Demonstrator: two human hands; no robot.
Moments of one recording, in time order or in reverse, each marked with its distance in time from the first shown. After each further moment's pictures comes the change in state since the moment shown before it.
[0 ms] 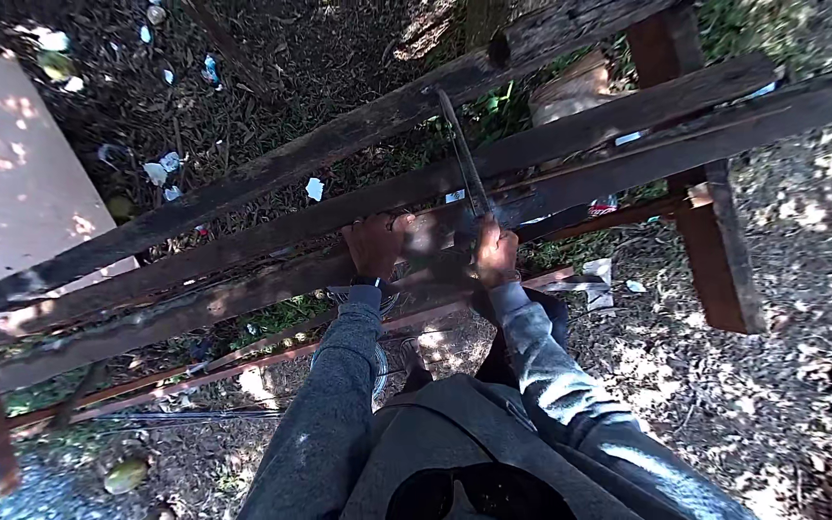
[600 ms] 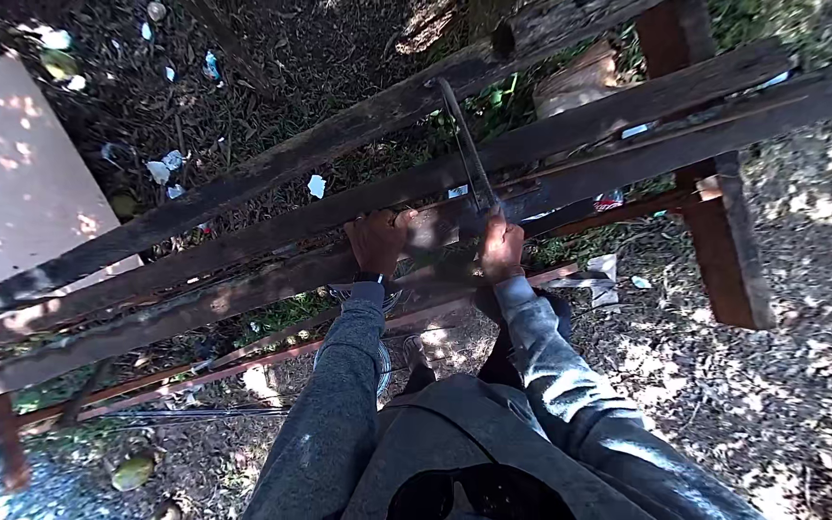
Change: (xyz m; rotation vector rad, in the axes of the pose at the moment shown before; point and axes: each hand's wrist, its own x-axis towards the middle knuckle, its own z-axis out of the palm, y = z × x) left_hand -0.002 -0.002 0.000 -0.020 -0.010 -0.019; right_hand 0.000 0.003 -0.001 -0.014 -0.045 0.023
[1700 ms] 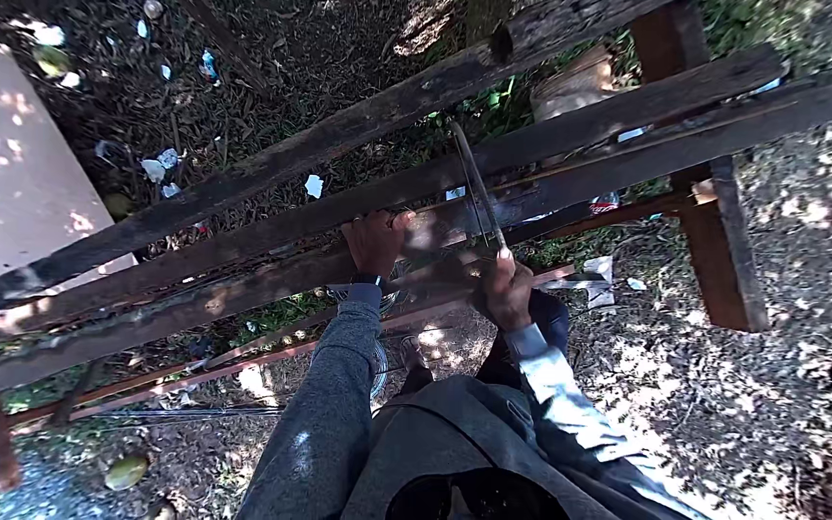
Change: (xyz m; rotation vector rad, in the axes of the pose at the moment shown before) left_hand 0.000 0.002 0.002 0.010 0.024 0.017; right_hand -0.053 0.012 -0.022 0.040 0.051 -0.088
